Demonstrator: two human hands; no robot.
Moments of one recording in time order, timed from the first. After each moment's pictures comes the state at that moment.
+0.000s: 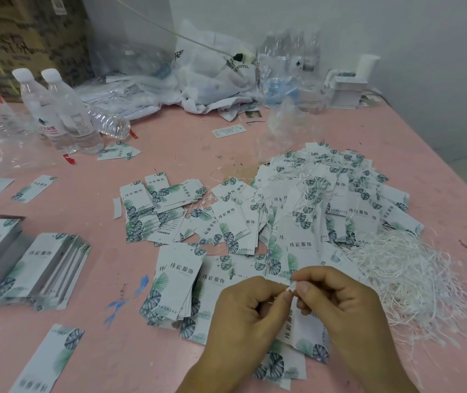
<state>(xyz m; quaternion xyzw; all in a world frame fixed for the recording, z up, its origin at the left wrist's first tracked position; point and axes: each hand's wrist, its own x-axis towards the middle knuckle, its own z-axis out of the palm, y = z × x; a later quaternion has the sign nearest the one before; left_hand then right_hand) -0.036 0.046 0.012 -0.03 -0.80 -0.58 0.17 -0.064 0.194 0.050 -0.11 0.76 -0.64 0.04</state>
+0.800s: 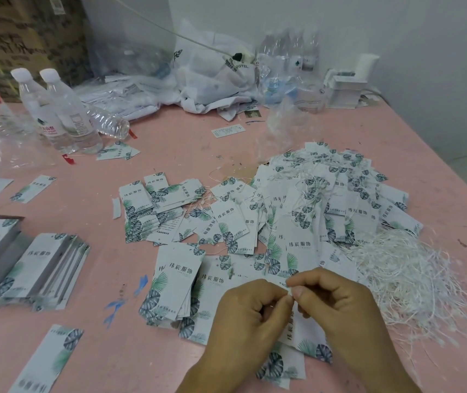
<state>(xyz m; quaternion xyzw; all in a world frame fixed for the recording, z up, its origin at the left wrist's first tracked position) -0.034 0.047 0.018 -0.05 -0.84 -0.52 0.16 -0.066 0.194 0.051 -0.11 0.78 -0.61 0.06</state>
